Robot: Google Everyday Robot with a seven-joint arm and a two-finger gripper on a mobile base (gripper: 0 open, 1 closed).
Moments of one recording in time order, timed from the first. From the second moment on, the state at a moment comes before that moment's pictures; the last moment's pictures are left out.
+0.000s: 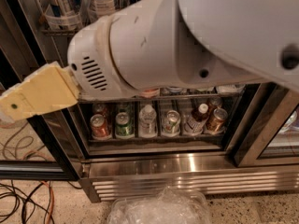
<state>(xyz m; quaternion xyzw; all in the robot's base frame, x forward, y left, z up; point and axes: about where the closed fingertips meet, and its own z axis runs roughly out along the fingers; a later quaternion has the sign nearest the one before) 0.384 0.128 1.041 -0.43 0.74 0.30 0.43</state>
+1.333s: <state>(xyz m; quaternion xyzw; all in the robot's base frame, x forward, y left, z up) 0.430 0.108 1.000 -0.29 0.79 0.30 0.46</state>
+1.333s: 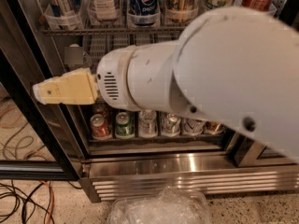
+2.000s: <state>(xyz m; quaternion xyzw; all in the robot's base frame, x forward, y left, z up) 0.463 0.087 0.987 -0.18 0.80 0.28 0.50</state>
